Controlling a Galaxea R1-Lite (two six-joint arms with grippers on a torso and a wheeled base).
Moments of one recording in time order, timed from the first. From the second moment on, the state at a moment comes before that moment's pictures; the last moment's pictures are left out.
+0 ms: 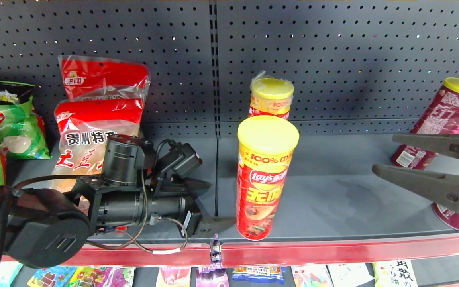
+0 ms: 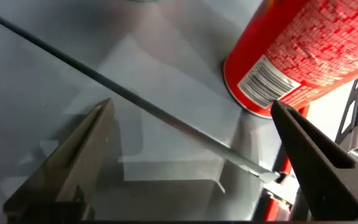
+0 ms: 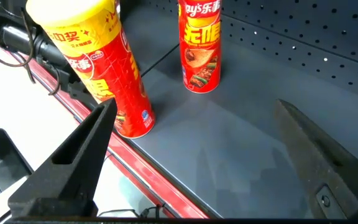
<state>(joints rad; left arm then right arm) -0.56 1.76 -0.72 -0.54 -0.48 0.18 0.48 1.09 -0.79 -0.10 0.25 -0.05</state>
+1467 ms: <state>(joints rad) -0.57 1.84 -0.81 -0.54 -0.47 0.18 0.48 1.10 -0.79 -0.10 0.25 -0.05</state>
